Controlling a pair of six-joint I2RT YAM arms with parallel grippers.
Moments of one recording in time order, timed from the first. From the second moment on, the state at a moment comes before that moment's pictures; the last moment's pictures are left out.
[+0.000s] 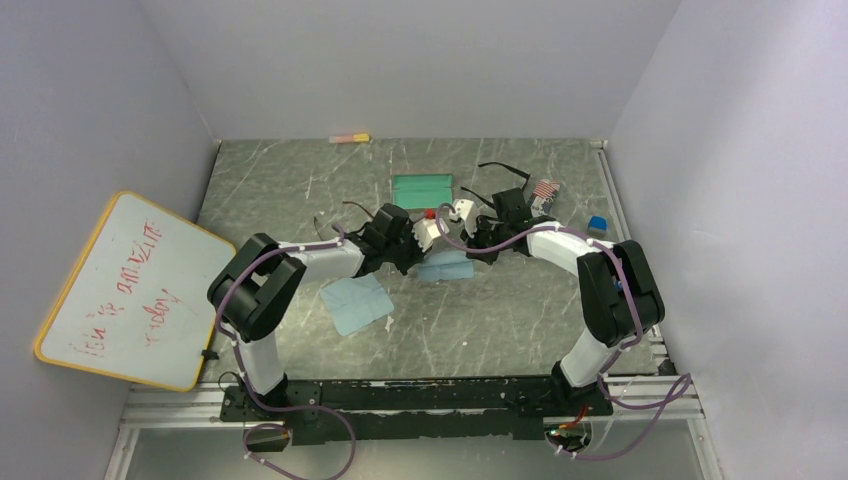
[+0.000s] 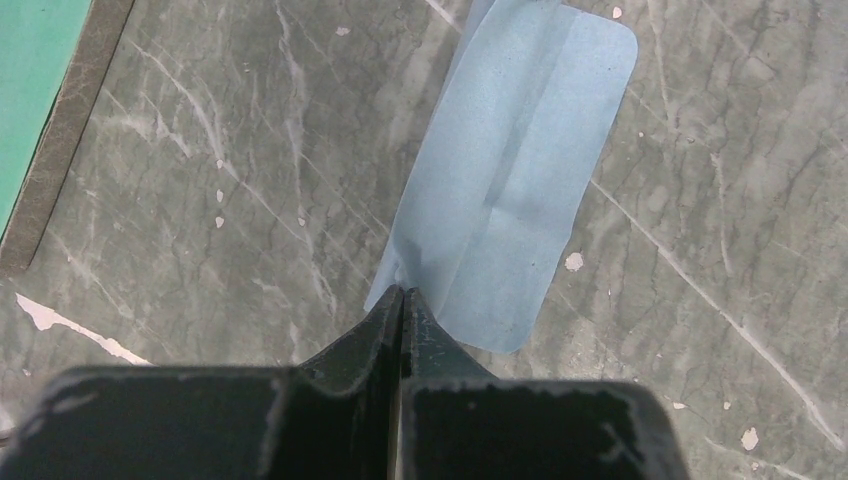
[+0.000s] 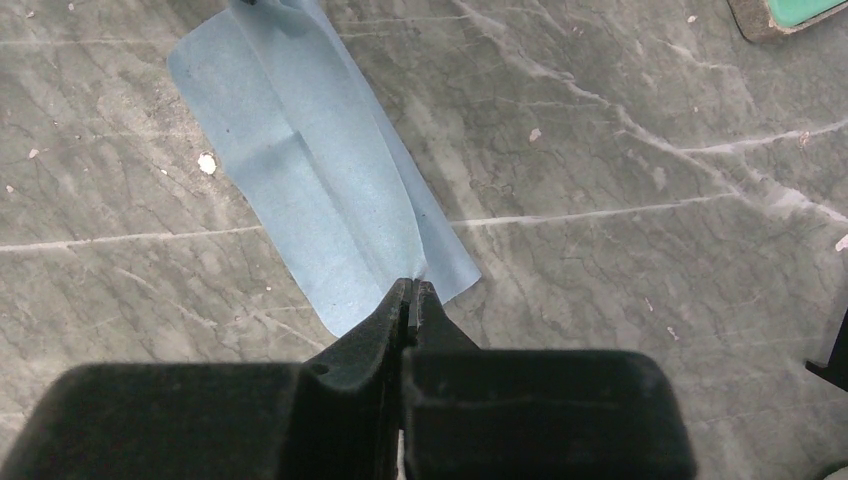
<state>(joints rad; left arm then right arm) -0.69 1.81 1.00 0.11 0.28 0.31 0.33 1.67 0.95 -0.25 -0.51 -0.66</state>
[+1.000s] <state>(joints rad) -0.69 1.79 0.99 0.10 0.31 0.32 0.33 1.67 0.95 -0.31 -0.53 -0.69</state>
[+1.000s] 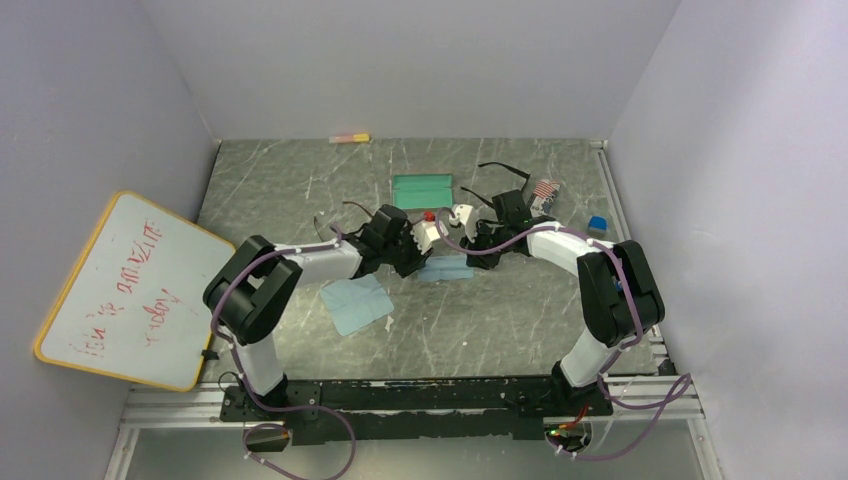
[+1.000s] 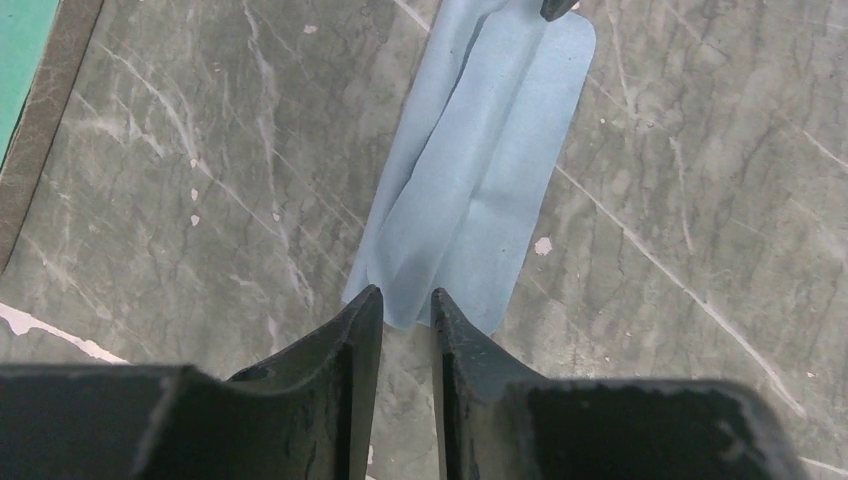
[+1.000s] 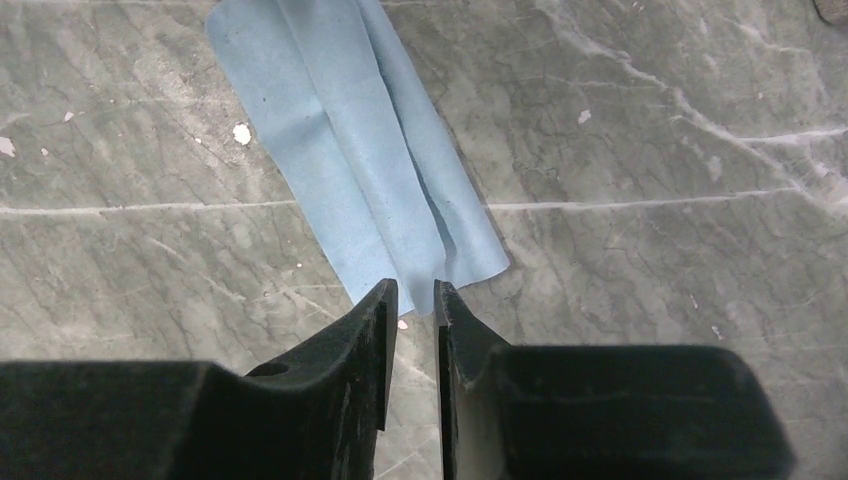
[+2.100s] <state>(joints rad) -0.69 1.90 1.10 0.08 0.09 0.29 0.36 1.74 0.98 -0.12 -0.33 -0.52</state>
